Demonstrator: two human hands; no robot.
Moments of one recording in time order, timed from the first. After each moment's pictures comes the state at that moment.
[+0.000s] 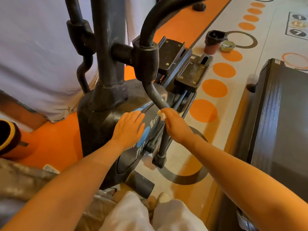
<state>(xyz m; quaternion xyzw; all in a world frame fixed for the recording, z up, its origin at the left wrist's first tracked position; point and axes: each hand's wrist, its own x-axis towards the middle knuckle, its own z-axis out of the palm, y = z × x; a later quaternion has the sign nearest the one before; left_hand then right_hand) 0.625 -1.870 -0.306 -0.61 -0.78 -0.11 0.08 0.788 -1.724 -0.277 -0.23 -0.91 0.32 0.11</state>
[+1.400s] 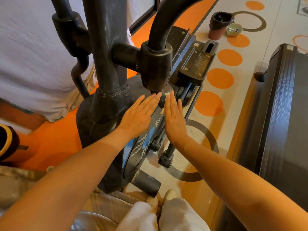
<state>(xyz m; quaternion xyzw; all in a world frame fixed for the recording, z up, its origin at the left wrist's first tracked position) 0.558 -1.802 -0.300 -0.69 -0.69 0.01 0.21 0.699 -1.711 -0.329 -0.28 -0.91 0.17 0.26</state>
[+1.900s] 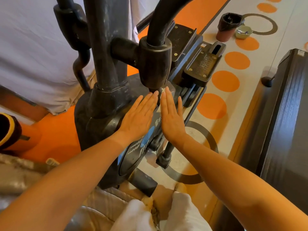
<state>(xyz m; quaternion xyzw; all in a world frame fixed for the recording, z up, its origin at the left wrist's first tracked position) 0.580 -1.801 -0.312 -0.63 -0.74 0.04 0.22 0.704 -1.696 -0.331 -0.24 -0.94 0.13 0.23</state>
